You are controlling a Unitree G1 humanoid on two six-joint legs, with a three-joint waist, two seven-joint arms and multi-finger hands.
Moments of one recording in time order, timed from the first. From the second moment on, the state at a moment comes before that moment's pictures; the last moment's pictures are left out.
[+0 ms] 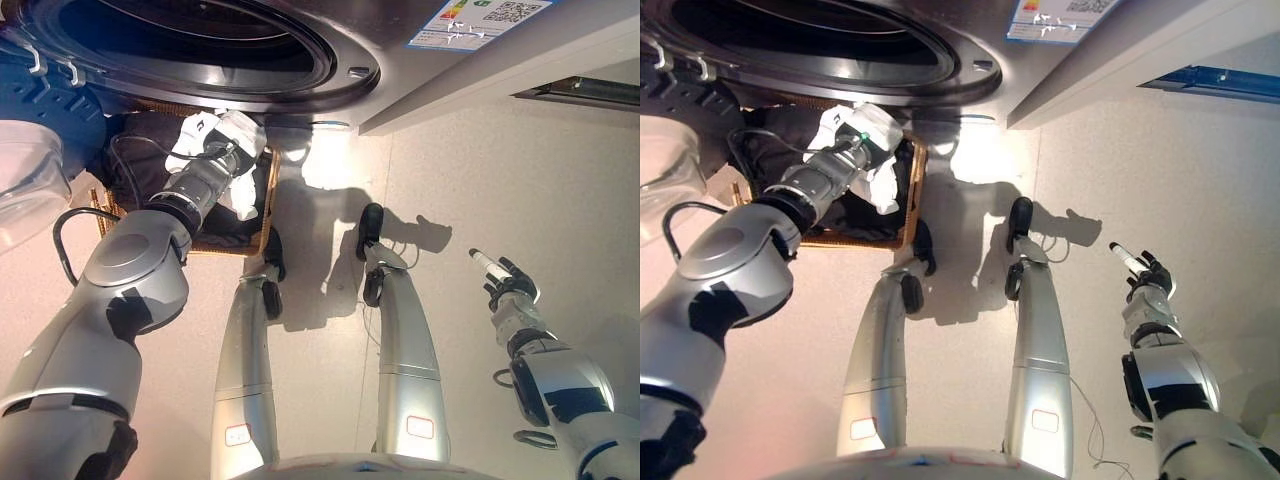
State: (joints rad) left arm -1.34 0.48 -1.26 1.29 0.72 -0.04 0.10; right arm -0.67 -0.50 0.09 1.45 0.85 -0.15 -0.14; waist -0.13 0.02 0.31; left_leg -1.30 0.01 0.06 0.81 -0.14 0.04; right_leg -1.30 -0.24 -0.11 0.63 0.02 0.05
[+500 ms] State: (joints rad) left arm -1.22 0.46 -0.95 1.23 0.54 -0.05 0.25; right arm -0.61 -0.44 0.11 1.44 0.86 -0.19 -0.12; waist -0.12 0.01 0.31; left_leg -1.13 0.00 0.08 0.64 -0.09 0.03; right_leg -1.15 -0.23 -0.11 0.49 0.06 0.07
